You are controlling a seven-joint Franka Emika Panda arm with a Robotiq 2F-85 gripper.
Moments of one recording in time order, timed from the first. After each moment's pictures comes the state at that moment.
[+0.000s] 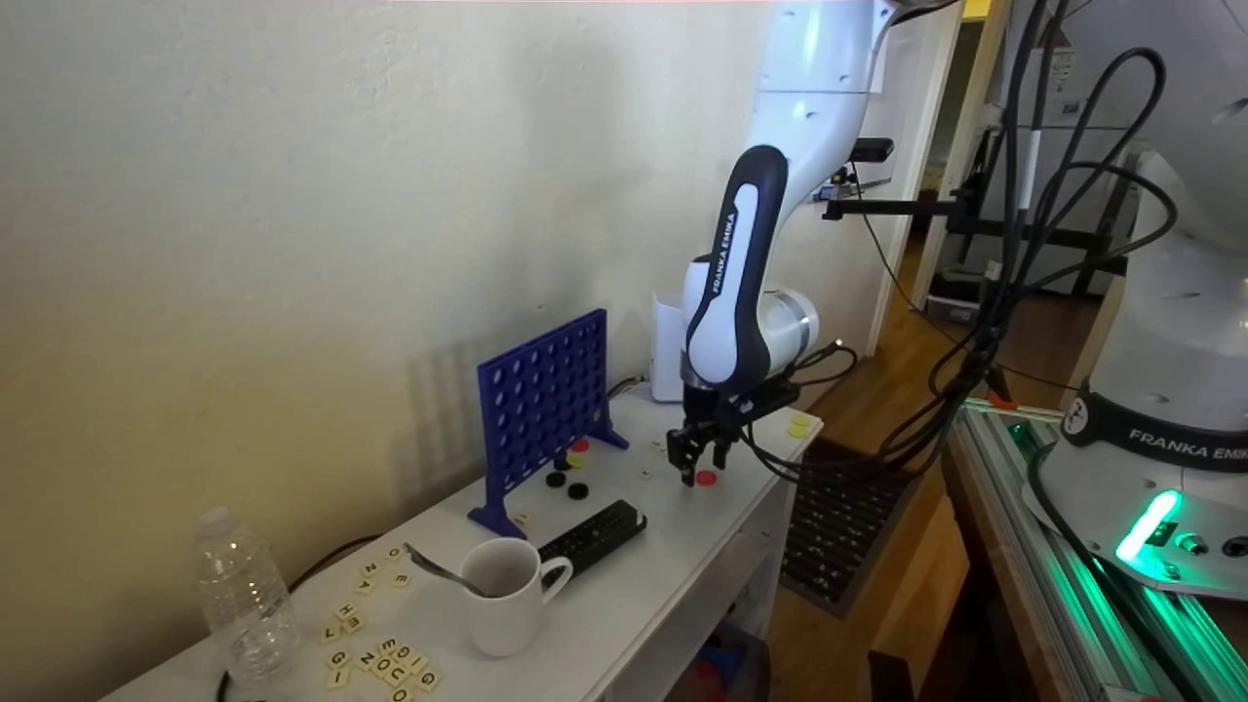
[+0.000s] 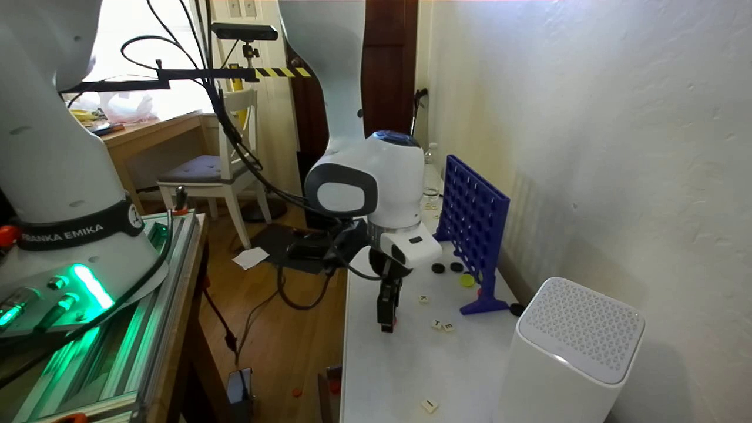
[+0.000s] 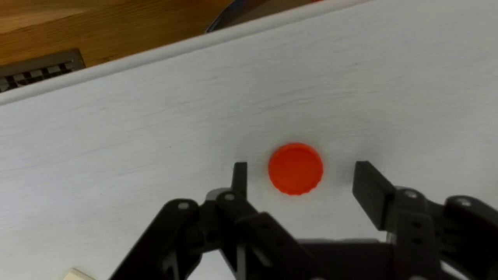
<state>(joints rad) -0.08 0.70 -0.08 -2.40 0.30 3.10 0.13</state>
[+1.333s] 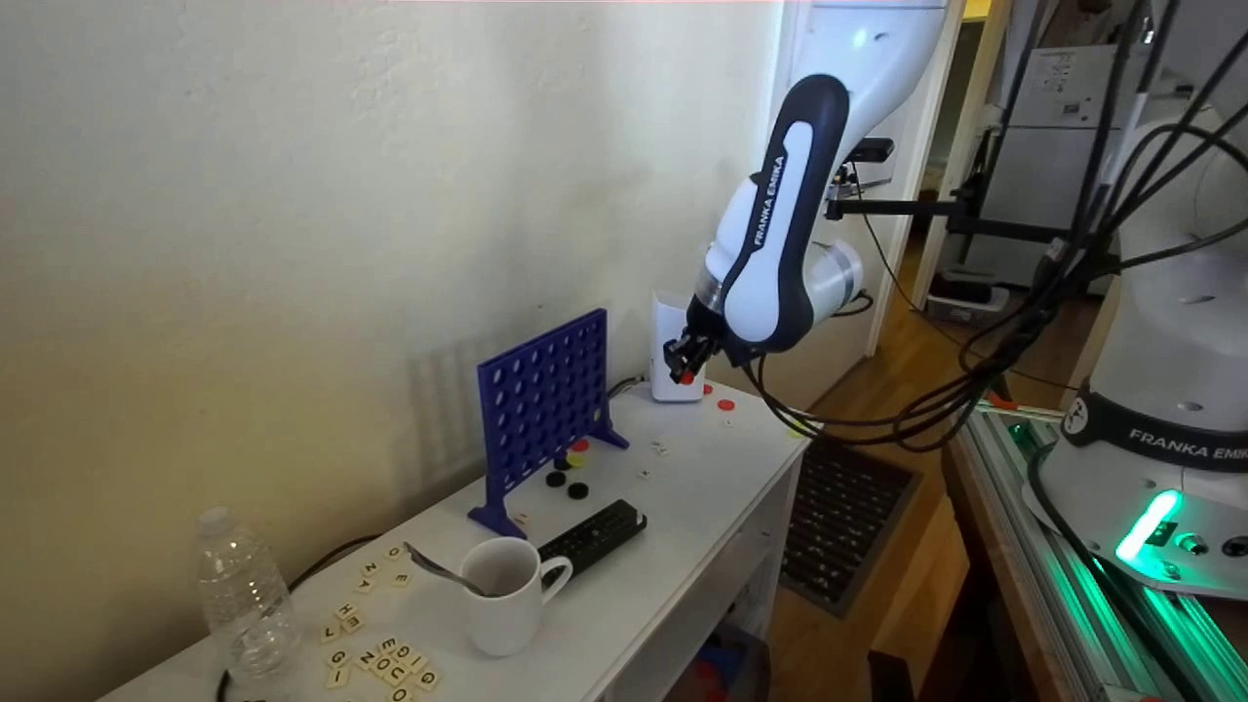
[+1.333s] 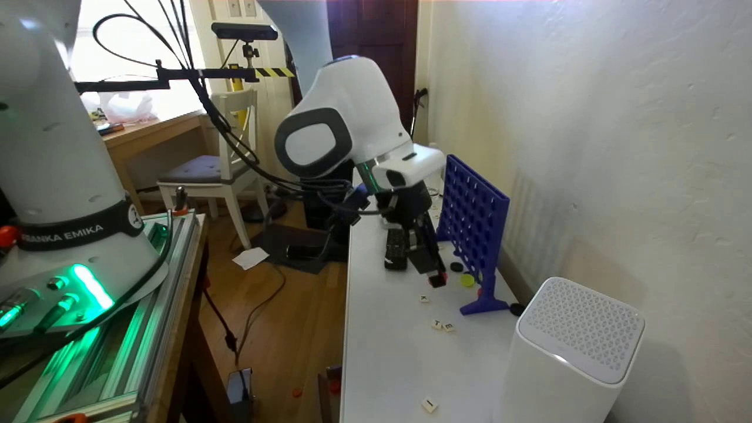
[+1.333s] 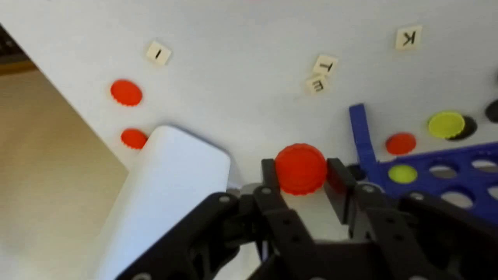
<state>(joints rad) 0.30 0.48 -0.43 -2.61 0.36 3.46 0.12</state>
